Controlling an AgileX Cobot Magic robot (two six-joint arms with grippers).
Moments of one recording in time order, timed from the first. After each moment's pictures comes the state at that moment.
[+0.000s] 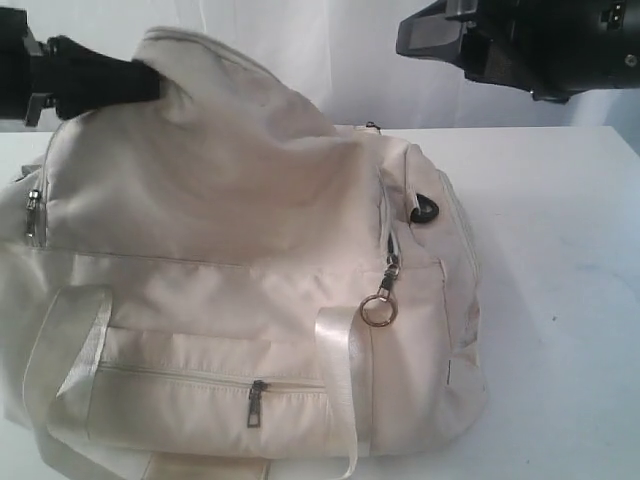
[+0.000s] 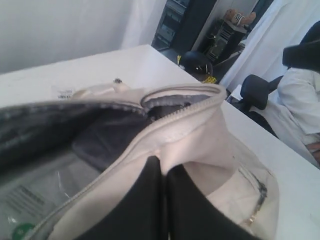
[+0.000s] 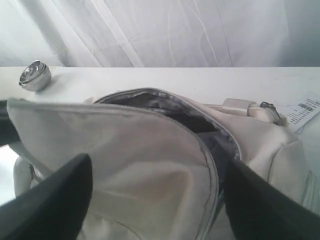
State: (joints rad) left arm -0.03 1.36 -0.99 1.68 -1.02 -1.75; right arm 0.39 1.18 -1.02 1.02 0.53 -0.62
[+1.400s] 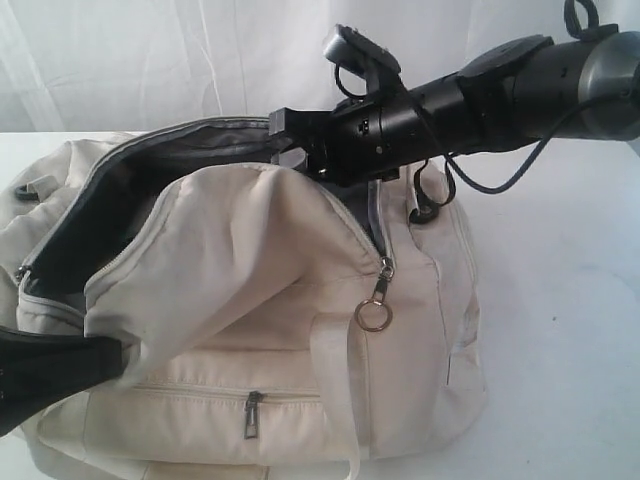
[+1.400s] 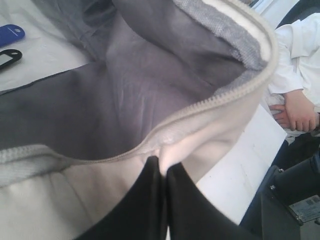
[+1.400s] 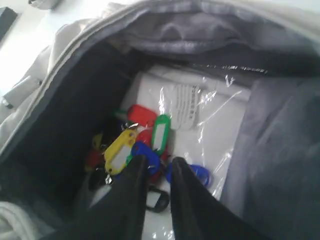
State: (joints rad) left arm -0.03 0.79 -0.27 1.67 -1.00 -1.83; right arm 0.55 1.86 -1.32 1.27 0.64 -0.82
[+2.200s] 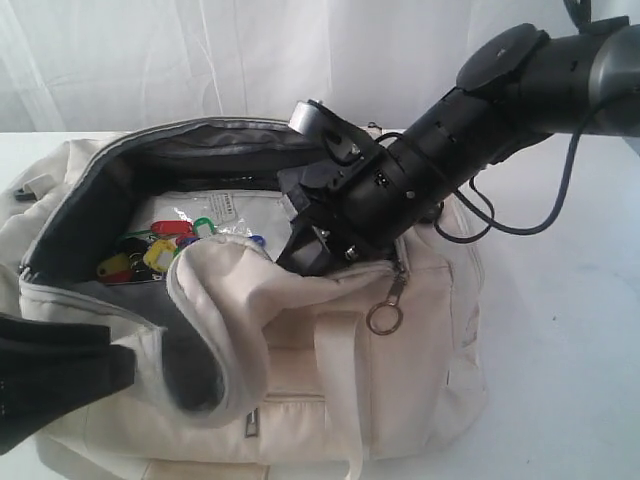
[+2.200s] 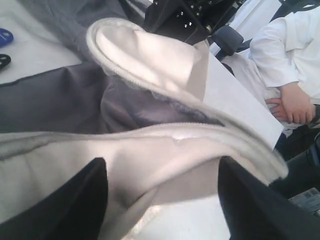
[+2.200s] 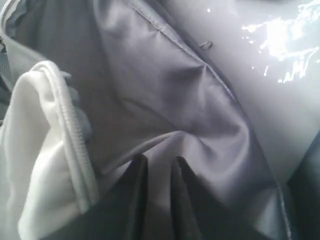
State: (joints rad) left arm -0.03 0.79 -0.29 1.68 -1.02 -1.81; right arm 0.56 1.82 -1.31 0.96 1.21 -0.65
